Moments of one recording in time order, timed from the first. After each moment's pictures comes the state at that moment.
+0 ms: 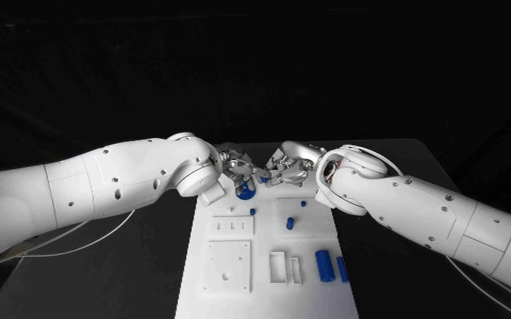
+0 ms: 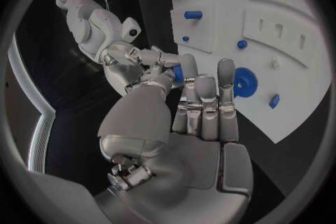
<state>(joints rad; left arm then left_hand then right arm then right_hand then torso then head) 1.49 -0.64 -0.20 1.37 -0.59 -0.10 -0.38 1.18 0.07 0.26 0.06 0.14 1.09 0.02 0.07 1.01 1.41 -0.05 0.48 0.39 1.24 -0.10 1.29 0.46 0.04 1.03 -0.12 0.92 0.81 1.19 -0.51 0.16 1.28 -1.38 -0.08 -0.05 1.24 0.02 0.29 -0.25 0.21 1.17 0.07 0.06 0.07 1.29 -0.02 0.99 1.09 1.44 -0.09 1.01 0.99 0.08 1.47 -0.11 0.55 1.31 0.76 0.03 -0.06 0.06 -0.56</state>
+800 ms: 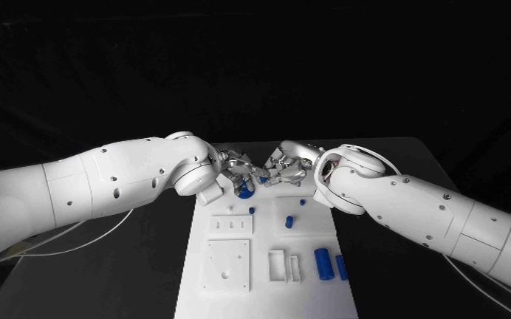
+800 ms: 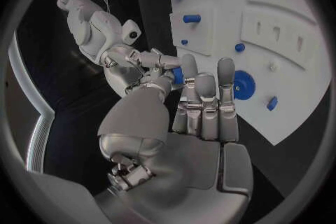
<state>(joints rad) 1.49 -0.64 -0.20 1.36 -0.59 -0.06 -0.38 1.13 0.04 0.26 0.03 0.06 1.07 0.03 0.07 0.84 1.38 -0.04 0.46 0.37 1.23 -0.09 1.28 0.46 0.04 1.03 -0.11 0.89 0.81 1.18 -0.51 0.16 1.27 -1.37 -0.08 -0.06 1.24 0.02 0.29 -0.24 0.22 1.17 0.07 0.06 0.07 1.28 -0.03 0.99 1.09 1.44 -0.09 1.01 0.99 0.08 1.47 -0.11 0.55 1.31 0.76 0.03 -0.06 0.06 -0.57</state>
